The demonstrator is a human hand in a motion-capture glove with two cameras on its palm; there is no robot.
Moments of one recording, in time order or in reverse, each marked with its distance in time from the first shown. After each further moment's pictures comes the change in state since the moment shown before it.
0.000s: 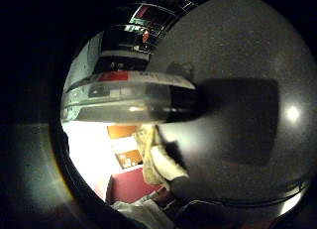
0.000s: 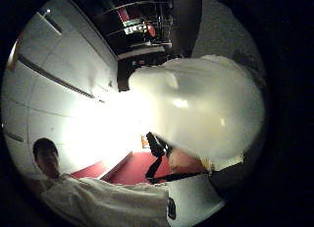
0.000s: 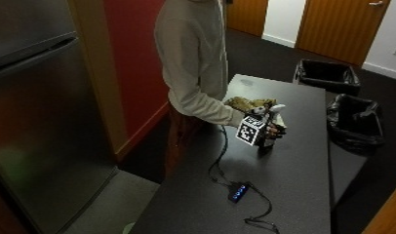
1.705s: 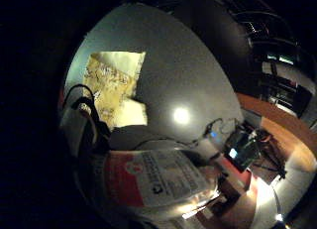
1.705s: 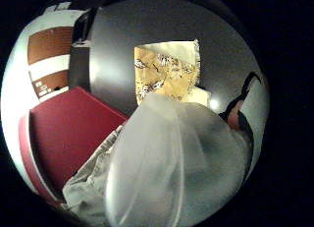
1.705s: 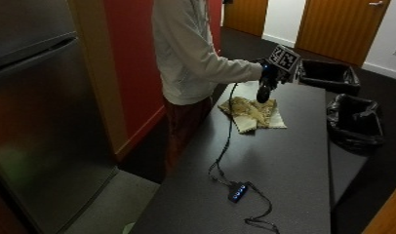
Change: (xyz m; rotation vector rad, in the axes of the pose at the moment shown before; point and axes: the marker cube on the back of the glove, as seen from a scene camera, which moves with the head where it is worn) arm -0.232 0.046 0.143 -0.630 1.326 -0.367
